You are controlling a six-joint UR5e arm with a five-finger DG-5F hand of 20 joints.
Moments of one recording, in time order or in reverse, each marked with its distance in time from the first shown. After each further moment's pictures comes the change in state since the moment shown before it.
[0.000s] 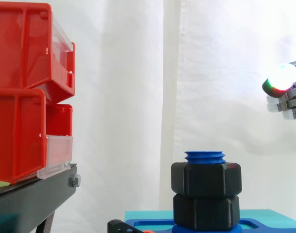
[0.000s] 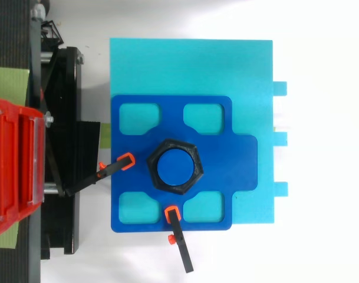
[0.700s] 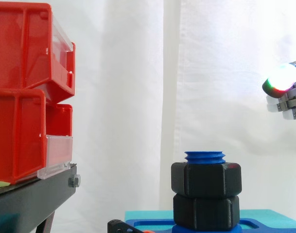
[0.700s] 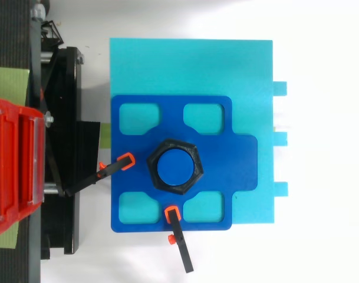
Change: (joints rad) arm 0.000 0.000 0.000 -0.001 0.000 0.000
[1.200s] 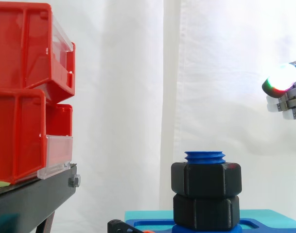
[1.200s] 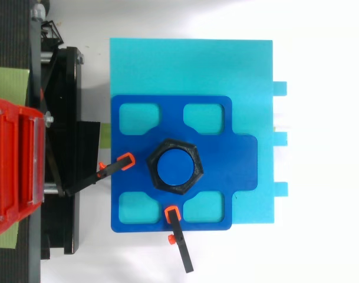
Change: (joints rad) arm 0.001 0.000 0.000 0.000 0.000 0.000
